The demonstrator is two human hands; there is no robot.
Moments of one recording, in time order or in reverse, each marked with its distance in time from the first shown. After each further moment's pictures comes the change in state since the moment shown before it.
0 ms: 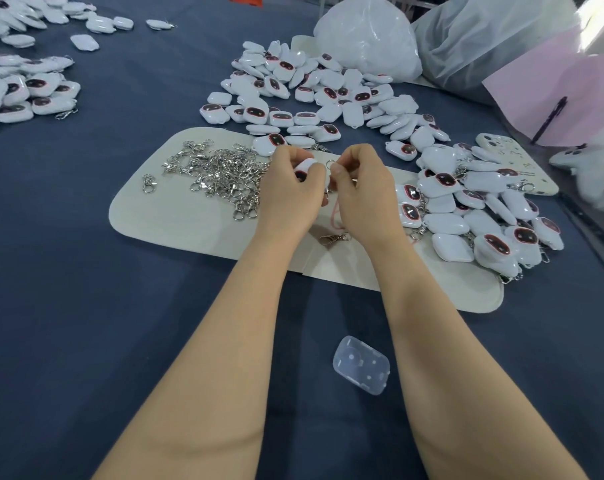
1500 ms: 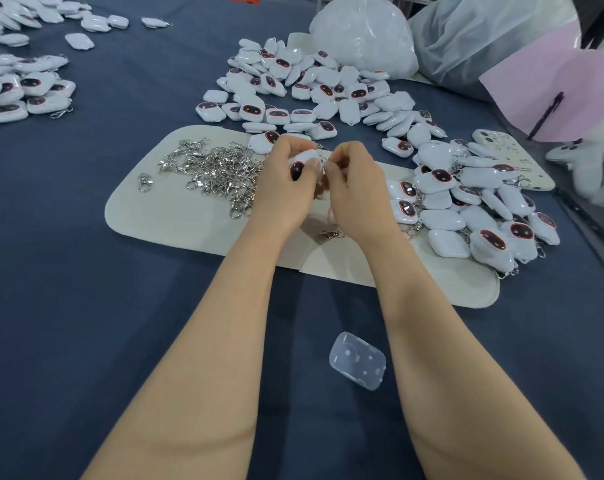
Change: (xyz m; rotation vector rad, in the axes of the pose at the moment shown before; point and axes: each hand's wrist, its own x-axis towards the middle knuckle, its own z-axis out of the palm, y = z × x) left_hand 0.006 -0.002 -0.003 0.027 -0.095 0.061; right_hand 0.001 -0.002 -0.001 -0.062 -0.066 -0.008
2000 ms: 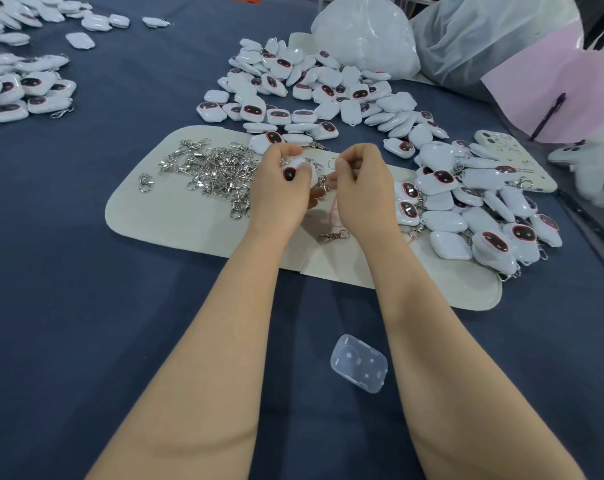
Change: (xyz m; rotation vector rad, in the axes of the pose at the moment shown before) left_hand -0.002 -0.002 0.001 -0.082 0.105 -0.114; right_hand 0.002 0.003 0.003 0.108 0.127 0.114
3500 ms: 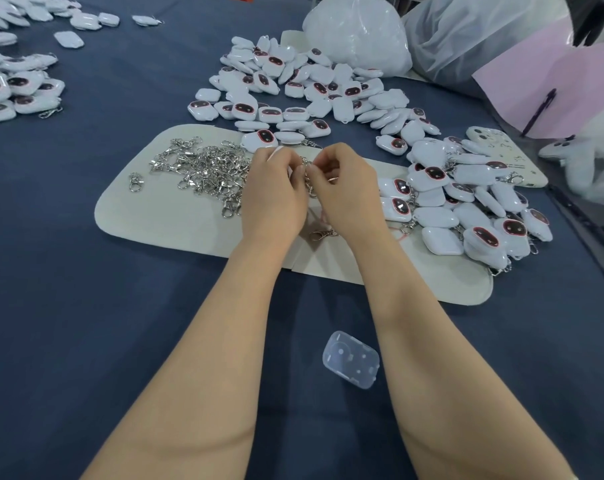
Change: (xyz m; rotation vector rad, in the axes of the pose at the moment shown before) left_hand 0.000 -0.006 0.002 0.641 0.104 0.309; right_hand -0.002 -0.002 0.003 -0.054 -0.082 -0.104
